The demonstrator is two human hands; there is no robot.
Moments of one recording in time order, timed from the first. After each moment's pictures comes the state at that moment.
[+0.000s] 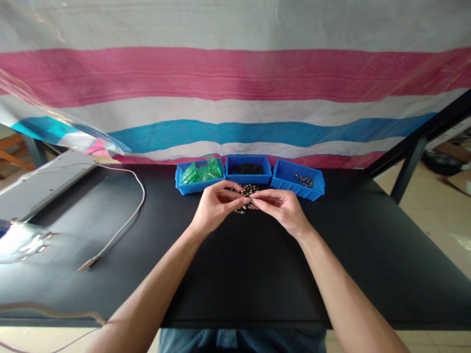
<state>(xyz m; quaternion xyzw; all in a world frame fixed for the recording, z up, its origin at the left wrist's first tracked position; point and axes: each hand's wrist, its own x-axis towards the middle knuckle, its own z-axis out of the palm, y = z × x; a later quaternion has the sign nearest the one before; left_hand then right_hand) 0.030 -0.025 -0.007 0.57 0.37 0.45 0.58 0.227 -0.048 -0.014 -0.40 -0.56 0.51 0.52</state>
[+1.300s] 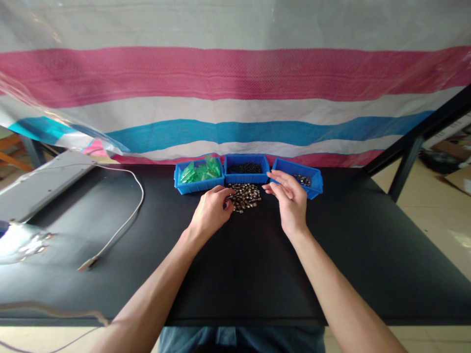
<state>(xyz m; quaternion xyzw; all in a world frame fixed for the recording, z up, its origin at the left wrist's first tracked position) 0.023 -0.019 -0.024 0.81 0.48 0.31 0.14 0.224 -0.040 -0.026 -0.46 -0.45 0.33 0.69</state>
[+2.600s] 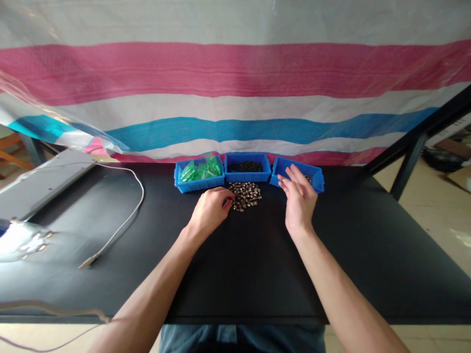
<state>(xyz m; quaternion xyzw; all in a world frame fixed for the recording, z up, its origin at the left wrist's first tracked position) 0.017 -0.015 -0.028 0.83 0.46 0.27 0.17 0.229 -0.034 -0.028 -0.51 -0.32 0.28 0.75</state>
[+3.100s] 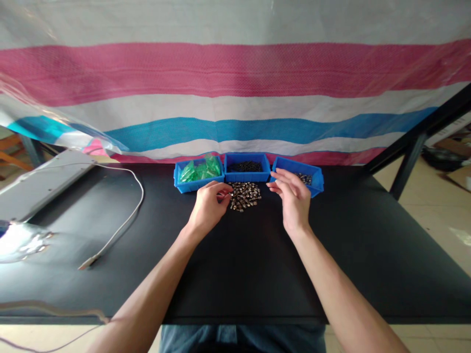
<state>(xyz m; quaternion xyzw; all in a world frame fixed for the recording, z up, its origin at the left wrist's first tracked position) 0.020 -0.014 -0.024 0.74 0.47 0.41 0.25 0.227 -0.038 -0.026 -0.50 -0.40 0.33 0.69</state>
